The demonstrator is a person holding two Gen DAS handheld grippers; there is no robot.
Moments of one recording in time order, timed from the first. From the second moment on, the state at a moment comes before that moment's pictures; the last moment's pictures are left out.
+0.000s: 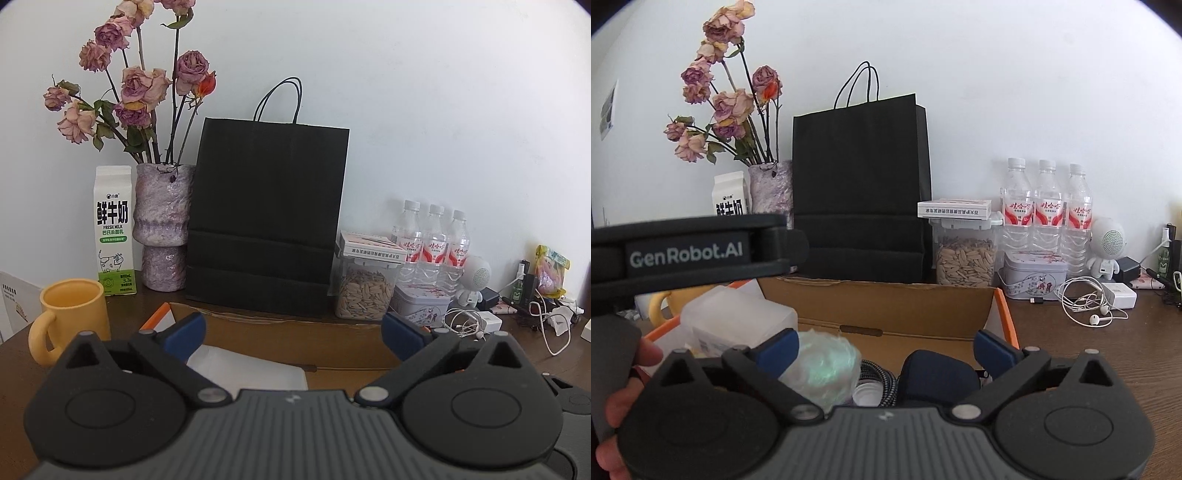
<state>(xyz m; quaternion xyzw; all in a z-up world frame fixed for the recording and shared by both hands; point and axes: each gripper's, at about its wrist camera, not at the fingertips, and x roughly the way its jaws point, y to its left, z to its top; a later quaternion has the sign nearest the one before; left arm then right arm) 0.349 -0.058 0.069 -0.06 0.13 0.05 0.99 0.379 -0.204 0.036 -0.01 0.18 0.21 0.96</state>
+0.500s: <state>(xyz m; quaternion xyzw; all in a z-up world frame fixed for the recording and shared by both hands) 0.340 -0.050 0.071 -0.05 0.15 0.05 0.99 0.373 -0.203 0.035 -0.01 0.17 0.21 0.96</state>
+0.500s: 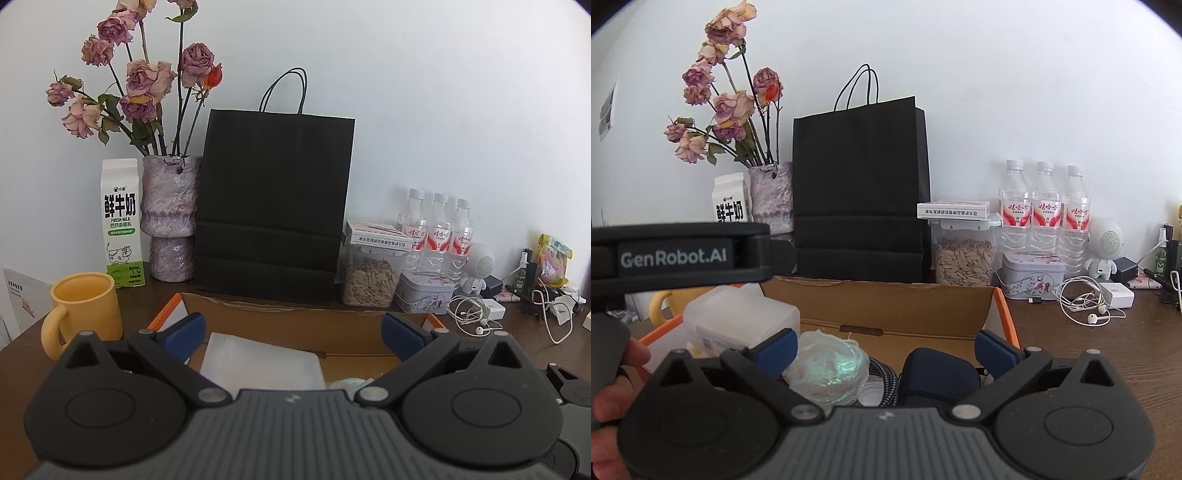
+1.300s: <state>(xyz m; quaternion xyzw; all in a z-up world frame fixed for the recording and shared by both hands) 0.232 -0.011 0.043 -0.05 0.16 0.06 0.98 0.271 -0.203 0.029 -0.06 0.17 0.23 0.96</state>
